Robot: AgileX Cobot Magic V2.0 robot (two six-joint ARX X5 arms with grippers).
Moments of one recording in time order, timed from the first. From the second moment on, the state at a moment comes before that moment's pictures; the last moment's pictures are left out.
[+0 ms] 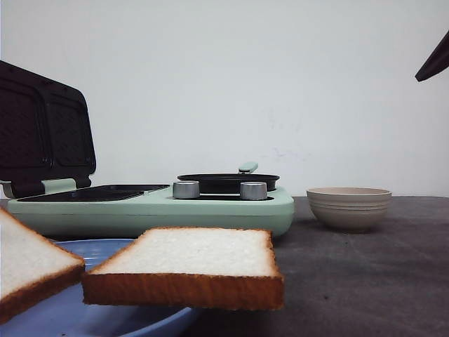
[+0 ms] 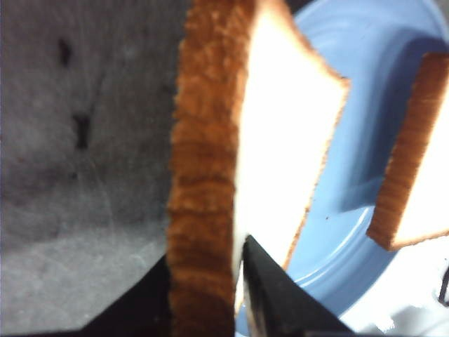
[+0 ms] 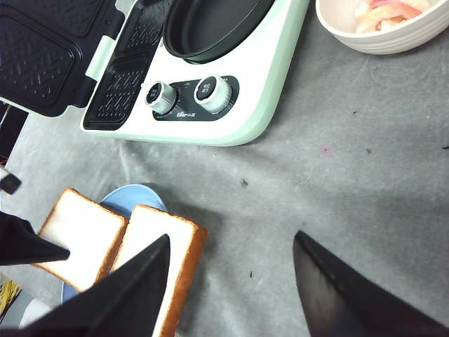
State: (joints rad) left arm -0.09 1.14 0.63 -0.87 0.56 -0.19; right arm 0.12 0.61 0.52 -0.52 -0.60 0.45
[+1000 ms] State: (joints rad) left arm -0.09 0.84 0.63 -0.52 0.47 -0.24; right arm 0.12 0.61 0.52 -0.52 -0.60 0.45
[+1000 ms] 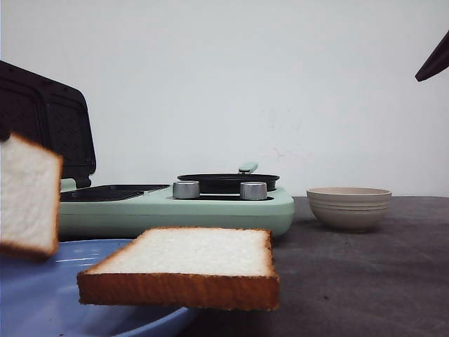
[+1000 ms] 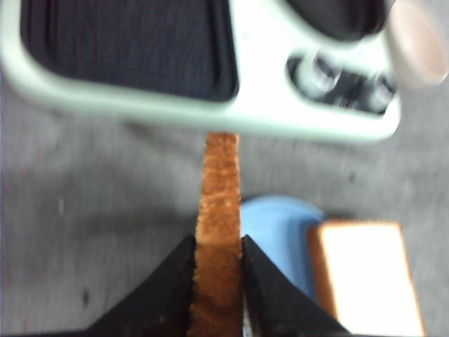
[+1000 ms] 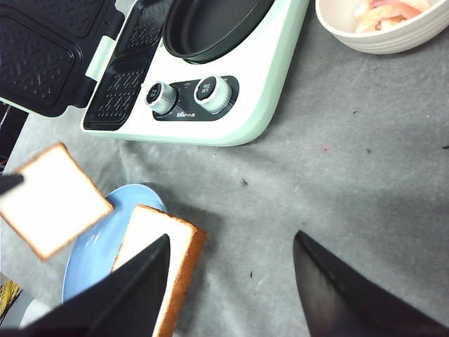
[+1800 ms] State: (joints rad) left arm -0.22 0.97 0.79 -0.15 0.18 -0.09; right arm 0.12 0.61 0.52 -0.52 -0.60 0.45
